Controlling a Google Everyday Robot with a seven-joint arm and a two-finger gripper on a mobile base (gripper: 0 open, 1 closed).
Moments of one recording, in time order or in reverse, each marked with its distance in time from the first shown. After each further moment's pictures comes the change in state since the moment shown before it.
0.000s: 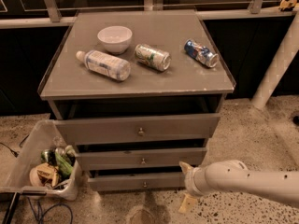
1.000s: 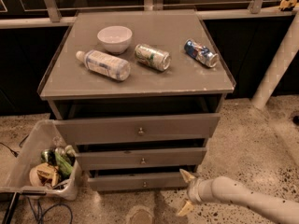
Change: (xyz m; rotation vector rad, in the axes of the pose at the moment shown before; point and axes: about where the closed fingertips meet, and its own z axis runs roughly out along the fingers) arm 0.057 -0.002 0.091 0.052 -0.185 0.020
